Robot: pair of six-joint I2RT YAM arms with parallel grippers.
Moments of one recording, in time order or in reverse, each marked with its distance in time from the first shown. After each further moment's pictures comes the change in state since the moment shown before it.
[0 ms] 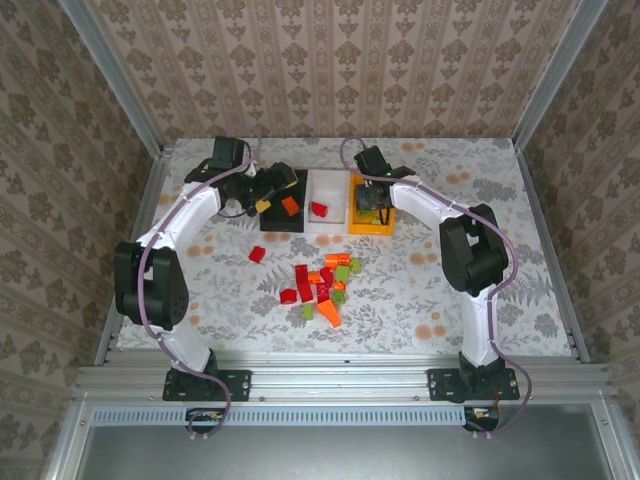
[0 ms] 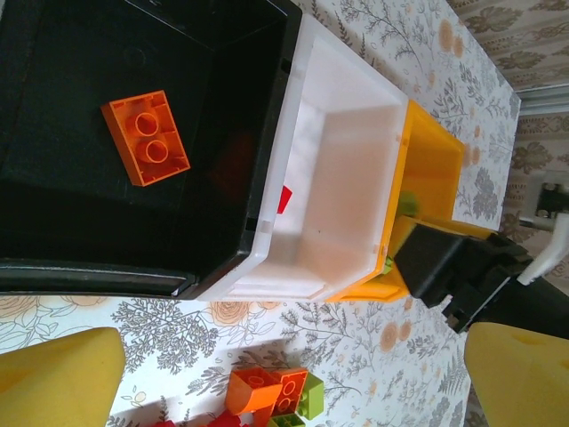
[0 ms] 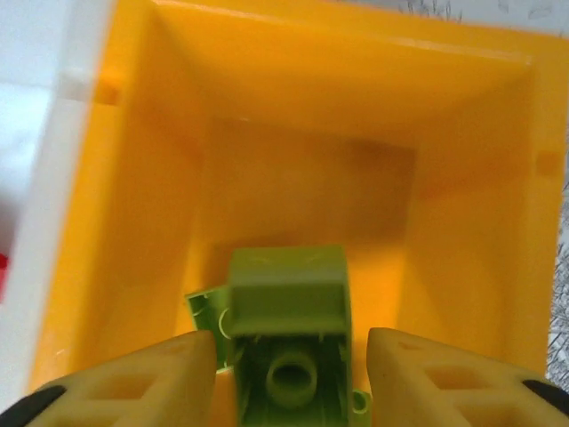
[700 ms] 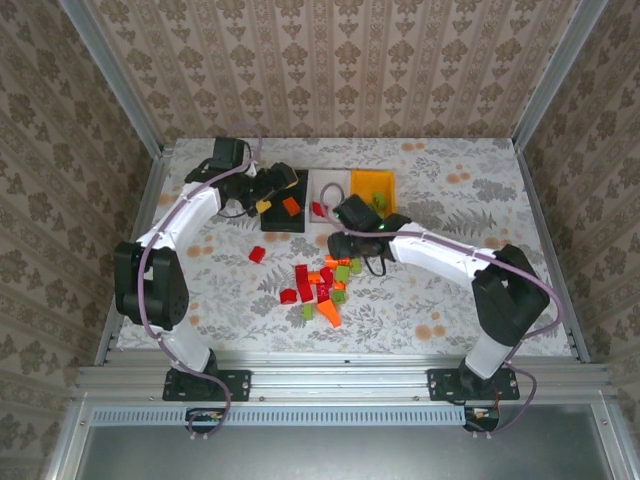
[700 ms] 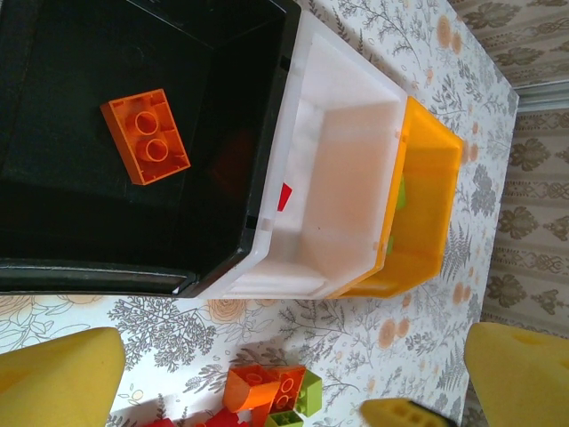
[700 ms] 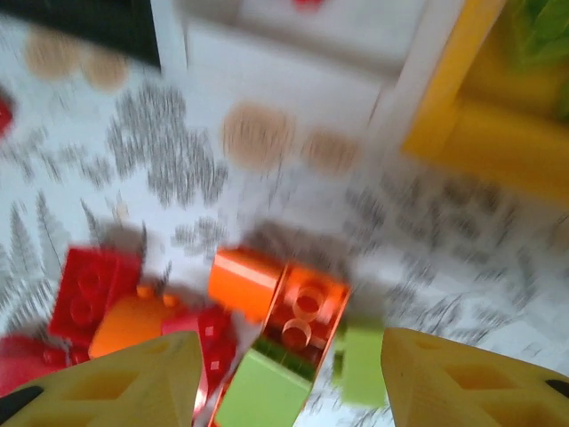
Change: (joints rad) left arm -0.002 0.000 -0.002 0.000 0.007 0.000; right arm 0.315 -0.389 -0.472 0.085 -0.099 0.163
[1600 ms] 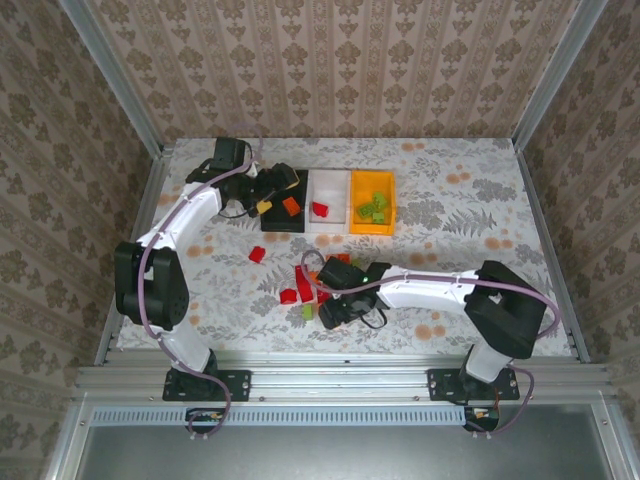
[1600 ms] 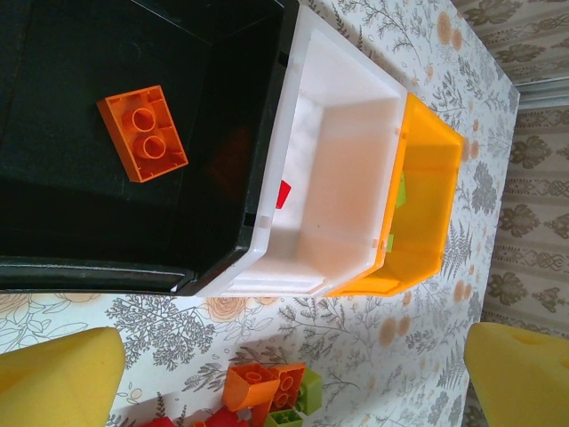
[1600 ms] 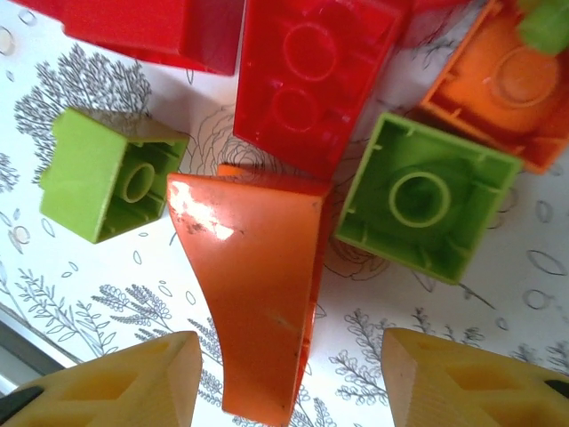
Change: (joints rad) left arm -0.006 0.000 0.000 -0.001 -0.001 0.000; right arm 0.262 -0.039 -0.217 -0.013 -0.161 0.074
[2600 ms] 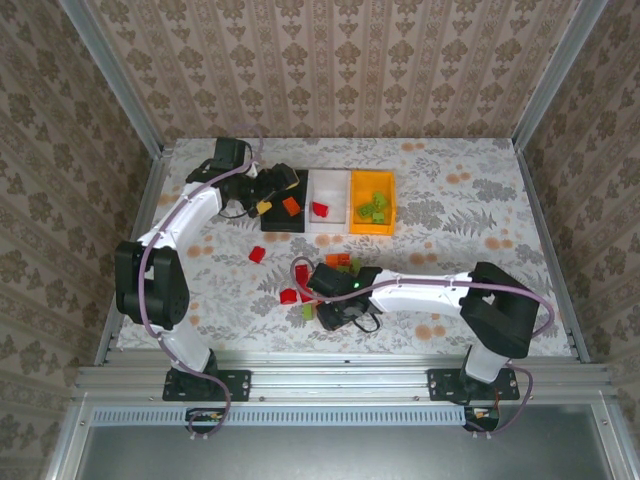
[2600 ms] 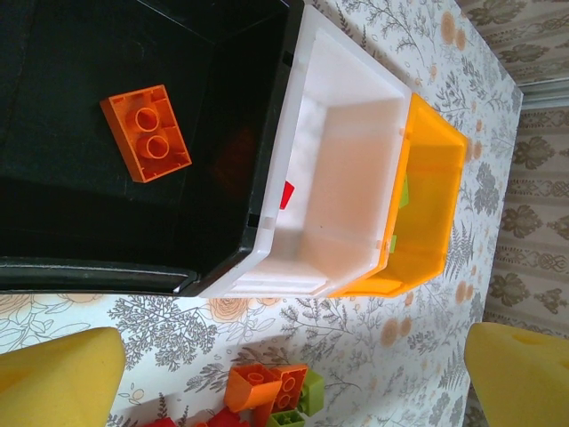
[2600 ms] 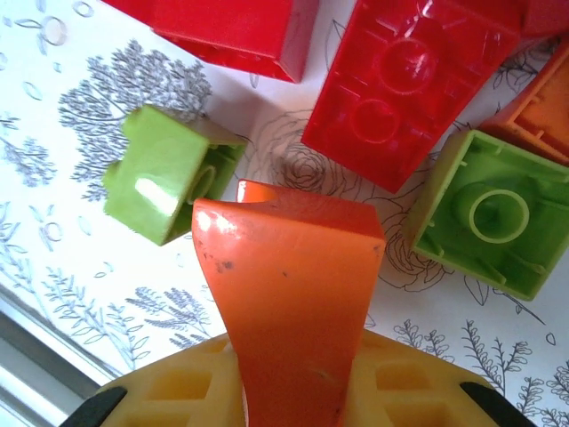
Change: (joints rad) left arm 0.003 0.005 0.000 0.000 -0.003 0.000; right arm 0.068 0.010 0.052 -0.021 0.060 0.002
